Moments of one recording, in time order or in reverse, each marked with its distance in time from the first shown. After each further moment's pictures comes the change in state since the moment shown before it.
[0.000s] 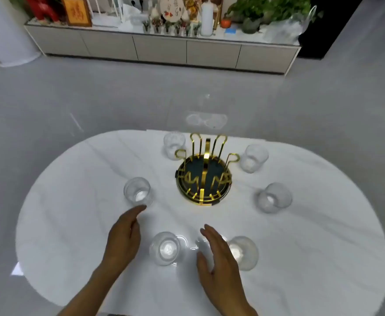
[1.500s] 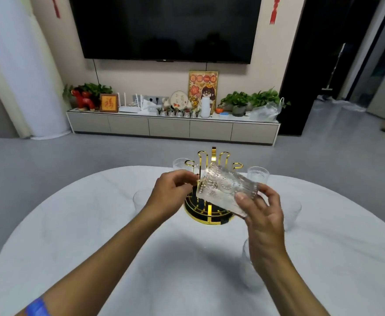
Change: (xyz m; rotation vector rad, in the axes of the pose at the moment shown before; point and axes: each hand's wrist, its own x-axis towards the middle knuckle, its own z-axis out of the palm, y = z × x) left_hand 0.008 0.090 0.021 -0.424 -0.048 0.364; right_hand 0.023 0.012 -0.015 0.961 0.379 -0.223
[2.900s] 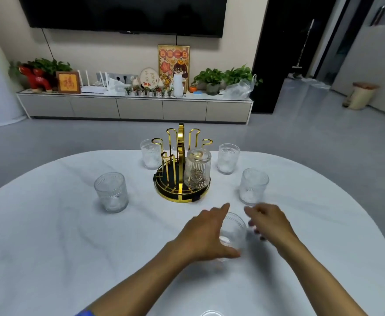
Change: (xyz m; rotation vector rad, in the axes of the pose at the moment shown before) left_hand -0.061 -0.023 0.140 0.597 -0.651 0.119; right_hand 0.026 0.008 -0.126 -1.046 0.019 0.394
